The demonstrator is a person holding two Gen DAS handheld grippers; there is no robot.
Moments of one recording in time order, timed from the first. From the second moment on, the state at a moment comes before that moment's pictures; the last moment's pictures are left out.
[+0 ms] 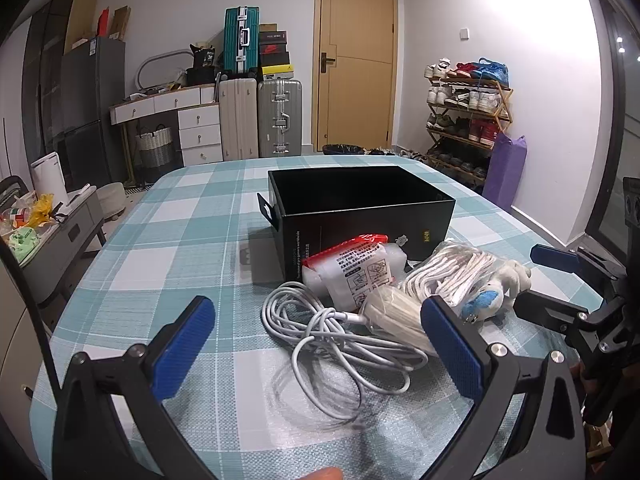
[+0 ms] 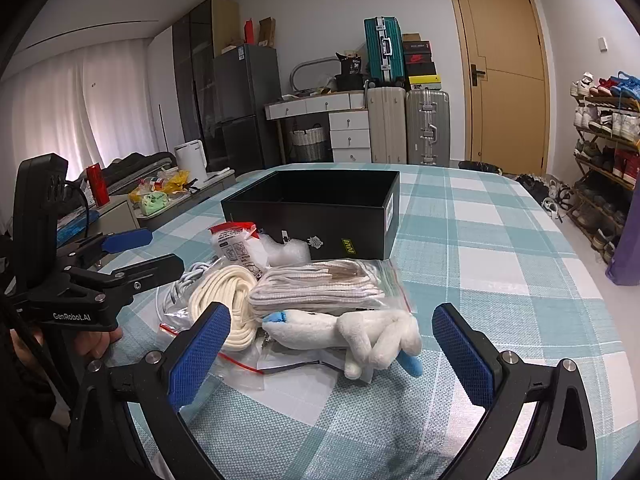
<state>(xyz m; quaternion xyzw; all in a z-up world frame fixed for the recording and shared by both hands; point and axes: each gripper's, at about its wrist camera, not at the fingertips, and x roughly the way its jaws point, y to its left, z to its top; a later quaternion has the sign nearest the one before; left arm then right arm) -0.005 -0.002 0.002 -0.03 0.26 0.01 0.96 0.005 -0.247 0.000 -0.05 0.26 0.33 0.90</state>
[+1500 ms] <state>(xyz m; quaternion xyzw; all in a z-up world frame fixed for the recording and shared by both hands) -0.004 0.004 -0.003 -0.03 0.27 0.01 0.96 0.005 -0.248 0.000 -0.05 0.27 0.33 0.90</state>
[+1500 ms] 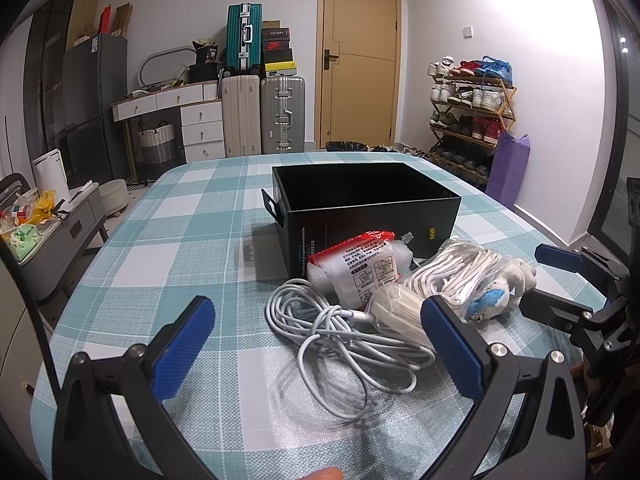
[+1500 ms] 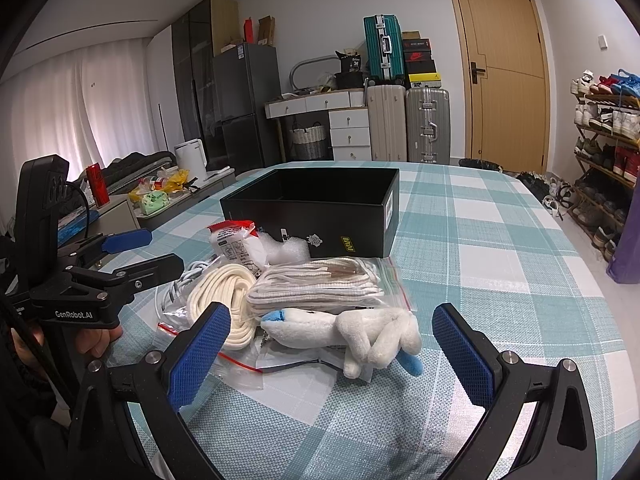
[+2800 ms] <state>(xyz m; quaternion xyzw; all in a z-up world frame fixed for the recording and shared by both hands) 0.002 -0.007 -0.006 0.00 0.29 0.02 0.96 0.044 -0.225 -0.008 -0.07 0.36 0.30 0.88</state>
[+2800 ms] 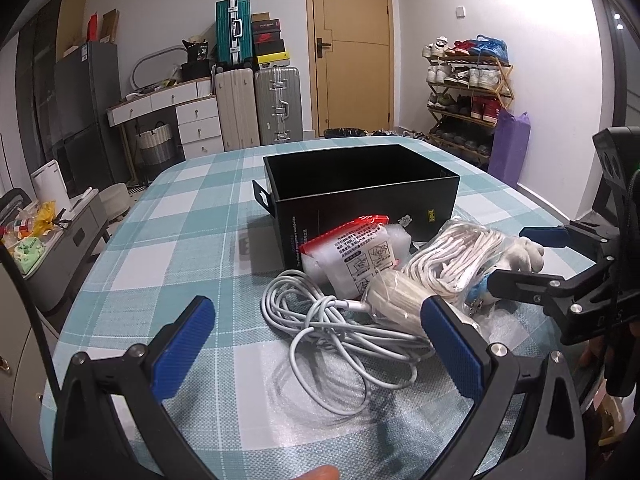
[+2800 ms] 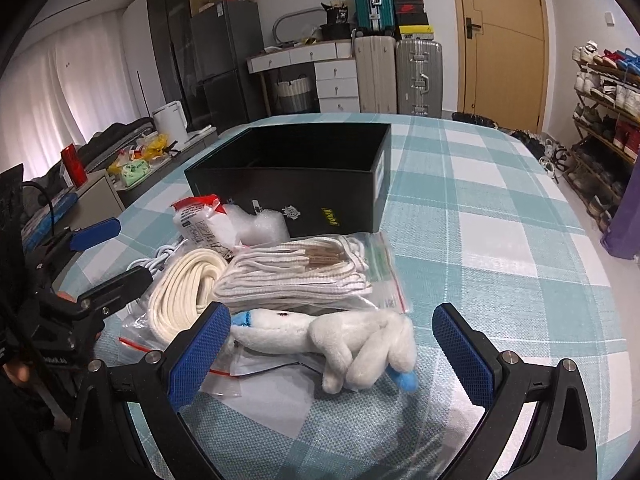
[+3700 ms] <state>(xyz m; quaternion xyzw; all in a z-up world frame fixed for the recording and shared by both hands) 0.005 -0.011 -0.011 0.01 0.31 0.01 0.95 0.044 -0.215 -0.014 -0.08 0.37 0.33 0.86</state>
